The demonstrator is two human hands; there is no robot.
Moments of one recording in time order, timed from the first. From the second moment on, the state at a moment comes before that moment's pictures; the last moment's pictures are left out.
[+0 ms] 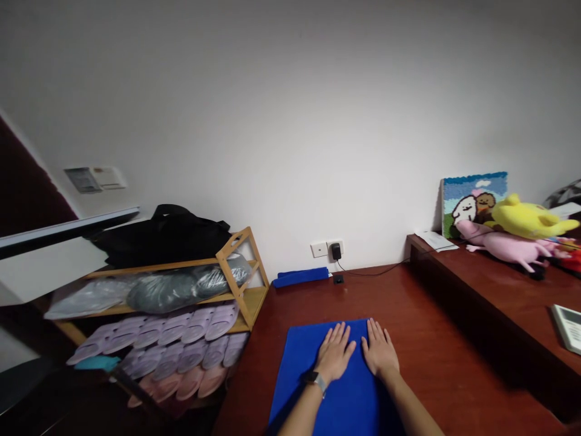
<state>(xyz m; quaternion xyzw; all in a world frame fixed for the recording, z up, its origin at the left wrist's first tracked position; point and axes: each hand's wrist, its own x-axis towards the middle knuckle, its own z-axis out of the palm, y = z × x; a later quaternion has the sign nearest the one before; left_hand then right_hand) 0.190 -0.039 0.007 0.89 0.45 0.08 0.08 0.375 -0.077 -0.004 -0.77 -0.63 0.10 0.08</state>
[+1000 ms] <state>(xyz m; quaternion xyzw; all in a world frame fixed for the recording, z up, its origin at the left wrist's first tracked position) 0.211 -0.093 -0.001 0.88 0.46 0.12 0.09 0.376 -0.081 -0.003 -0.76 -0.64 0.08 0.06</state>
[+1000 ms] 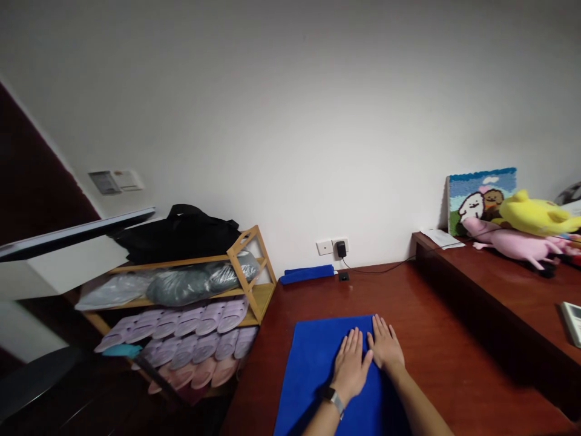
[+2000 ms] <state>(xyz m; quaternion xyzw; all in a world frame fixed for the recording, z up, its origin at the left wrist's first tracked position) 0.044 -0.077 -0.011 0.77 0.62 0.11 0.01 0.373 -0.108 -0.009 -0.77 -0.63 0.07 0.09</state>
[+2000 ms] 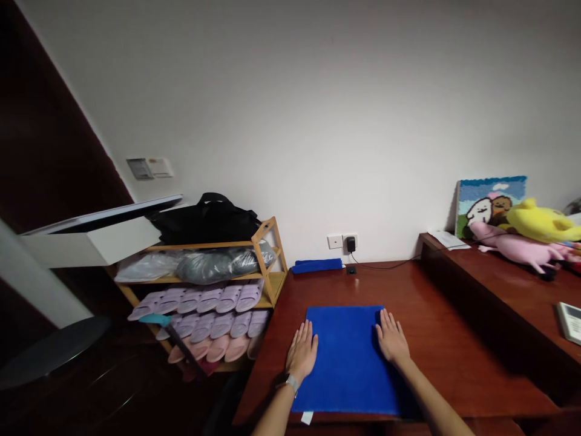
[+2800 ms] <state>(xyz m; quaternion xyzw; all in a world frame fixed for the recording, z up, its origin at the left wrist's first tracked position) 0.134 -0.105 0.013 0.84 0.53 0.13 0.01 0.363 -0.154 -0.010 -0.76 -0.64 0.10 0.10</state>
